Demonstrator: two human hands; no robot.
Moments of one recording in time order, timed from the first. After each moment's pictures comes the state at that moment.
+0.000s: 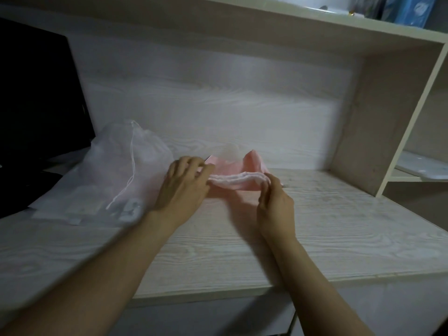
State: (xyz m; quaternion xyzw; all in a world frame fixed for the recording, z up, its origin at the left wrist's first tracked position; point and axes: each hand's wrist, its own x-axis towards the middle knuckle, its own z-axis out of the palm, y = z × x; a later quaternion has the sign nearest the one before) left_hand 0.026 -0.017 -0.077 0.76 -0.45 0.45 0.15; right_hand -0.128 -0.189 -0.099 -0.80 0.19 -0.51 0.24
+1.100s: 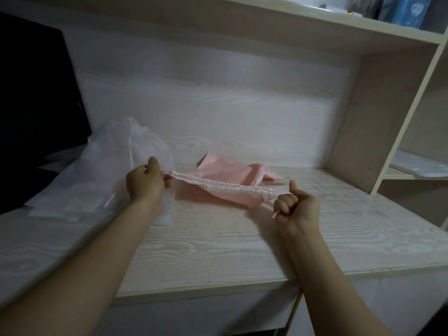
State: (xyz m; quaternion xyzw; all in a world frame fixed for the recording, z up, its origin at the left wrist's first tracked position) left_hand 0.058 0.004 -0.071 0.63 -0.02 0.06 0.78; right_hand -0.154 -0.207 -0.070 -0.17 0.16 -0.38 0.89
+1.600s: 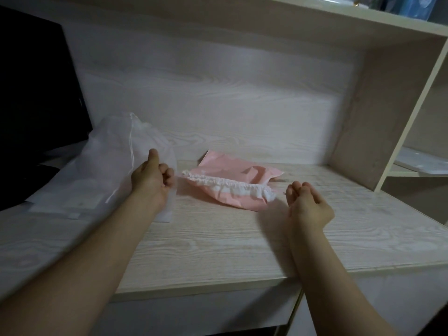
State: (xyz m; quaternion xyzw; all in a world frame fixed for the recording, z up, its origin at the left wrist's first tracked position) left_hand 0.057 0.000 -0.063 0.45 -0.01 -0.09 0.89; right_hand -0.141 -0.216 -0.085 -0.26 0.29 -0.59 0.70
